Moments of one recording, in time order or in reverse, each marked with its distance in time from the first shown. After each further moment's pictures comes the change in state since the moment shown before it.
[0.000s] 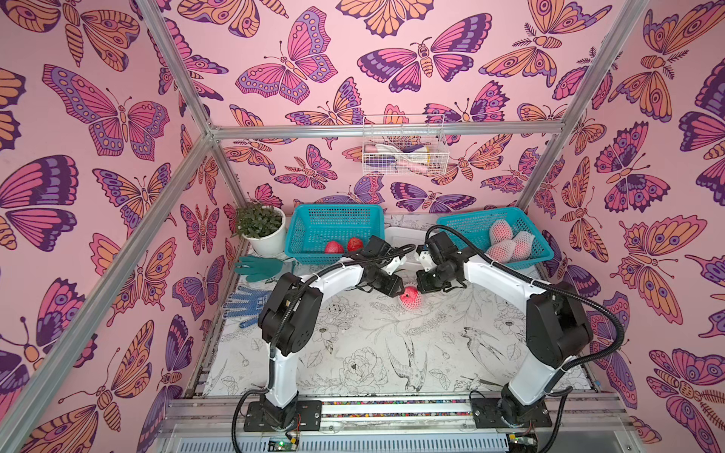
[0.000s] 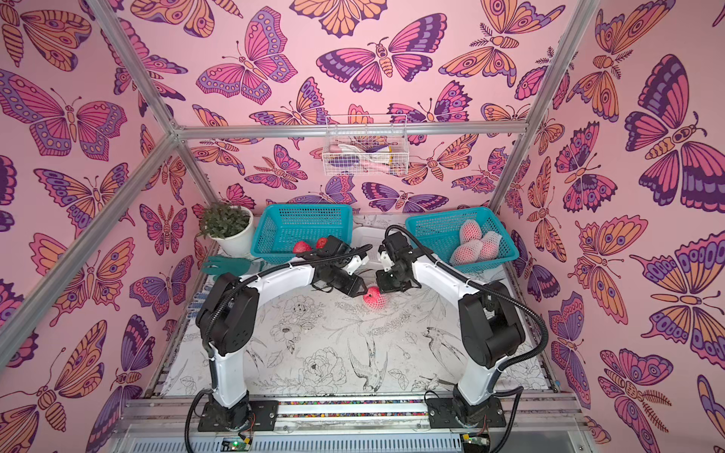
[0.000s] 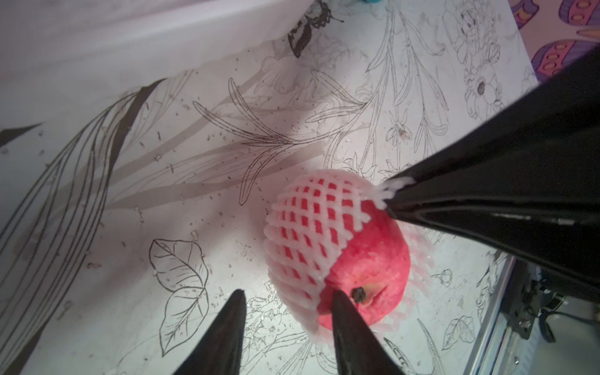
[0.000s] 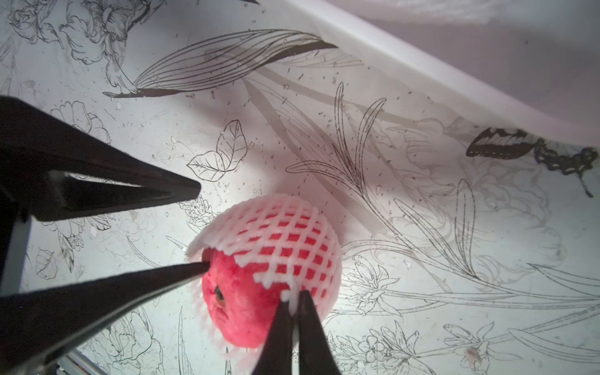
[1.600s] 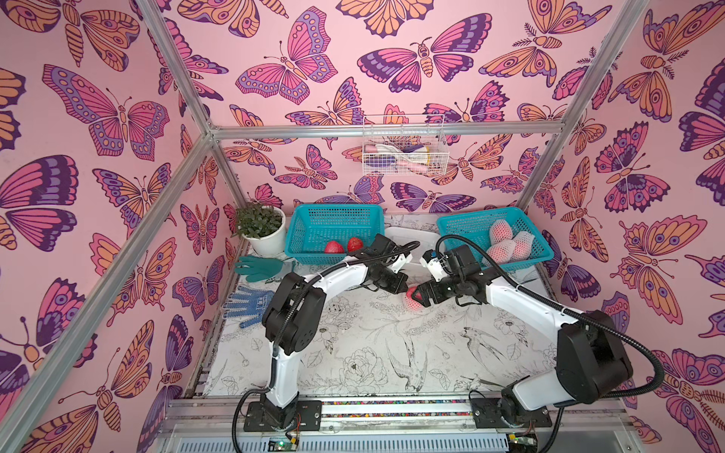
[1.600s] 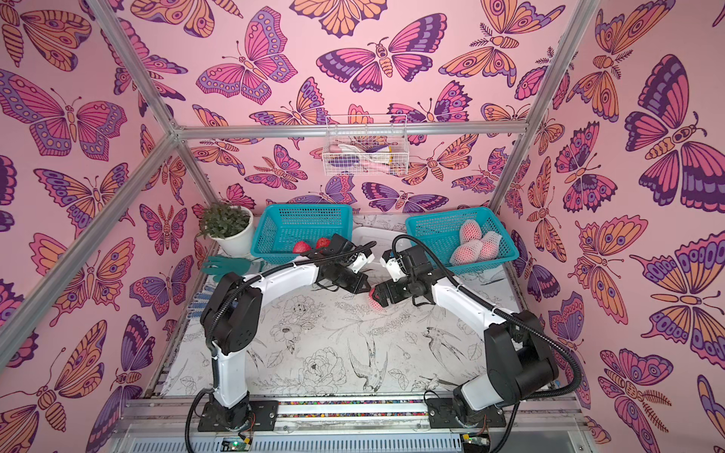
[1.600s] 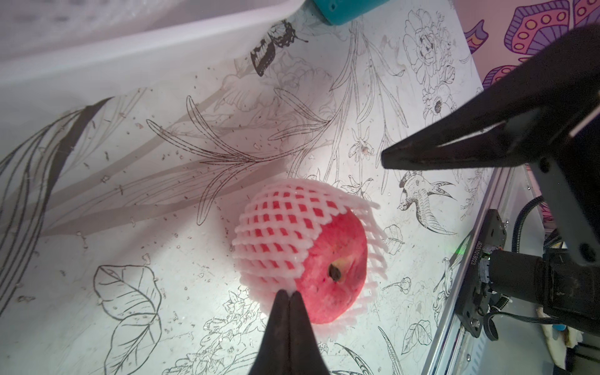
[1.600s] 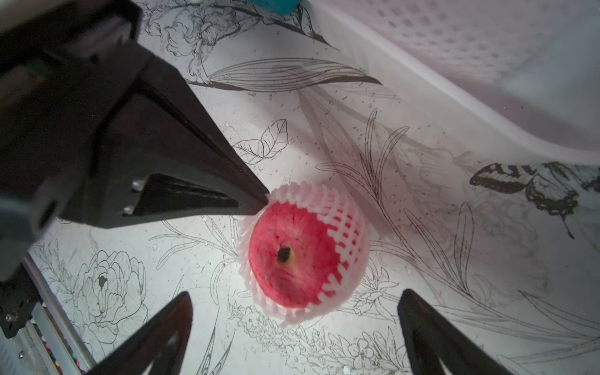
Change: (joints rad) left arm -0.026 0.019 0.048 -0.001 0.061 -0.074; right arm -0.038 -0.247 -0.304 0.269 -0.117 -0.208
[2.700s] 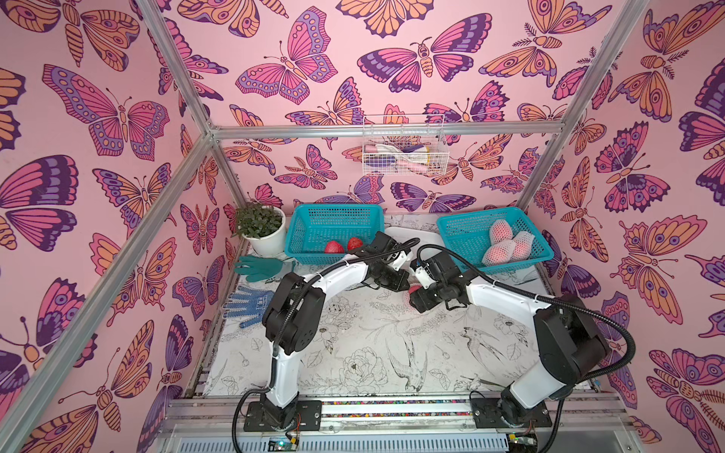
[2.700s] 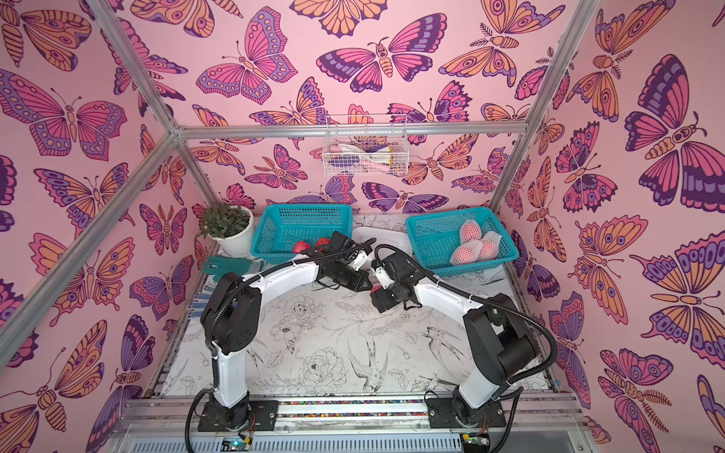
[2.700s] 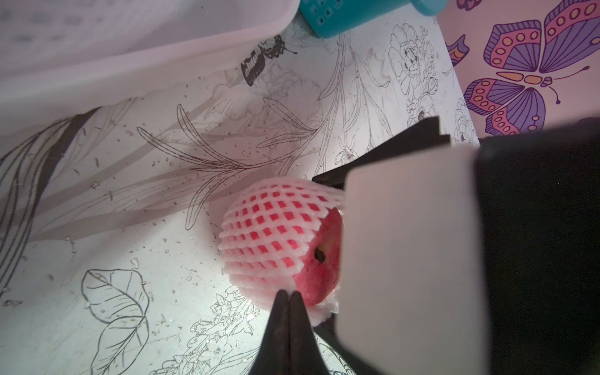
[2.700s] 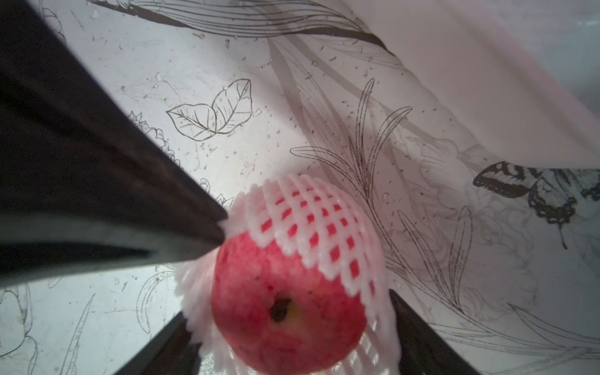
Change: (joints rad) left arm 0.000 0.002 0.030 -0.017 0.026 -0.031; right arm 0.100 0.127 0.025 0.005 0.230 -0.043
